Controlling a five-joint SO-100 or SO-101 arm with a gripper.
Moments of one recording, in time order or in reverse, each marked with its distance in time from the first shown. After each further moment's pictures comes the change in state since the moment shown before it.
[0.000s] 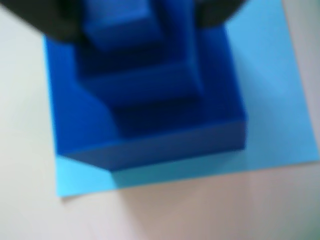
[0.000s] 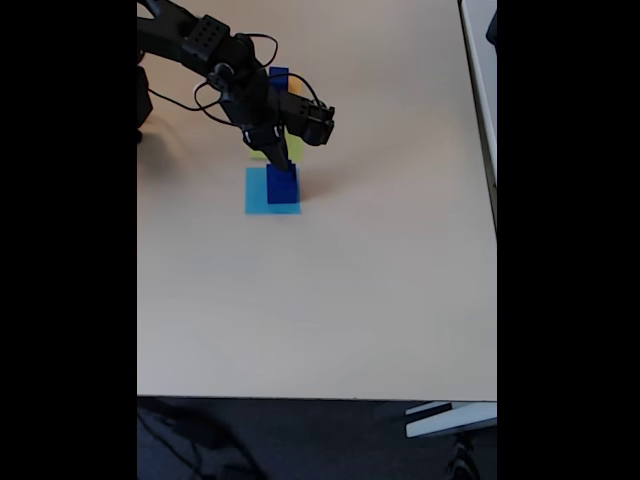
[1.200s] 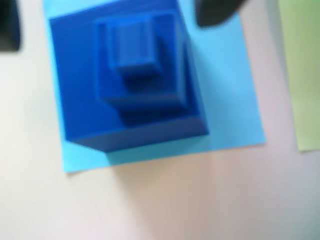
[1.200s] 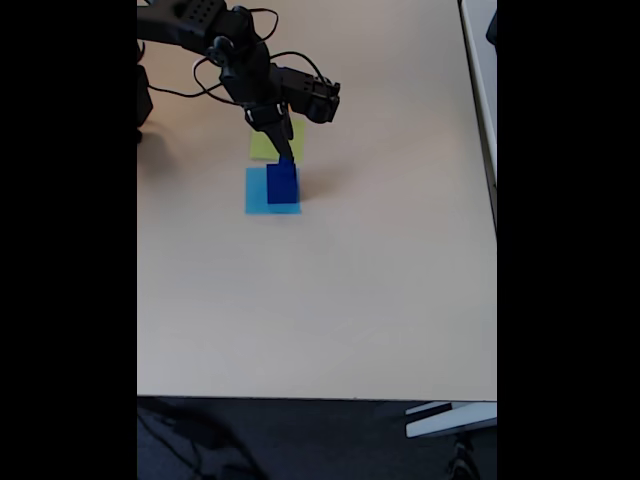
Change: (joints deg) arm -2.7 2.8 -9.2 9.3 2.5
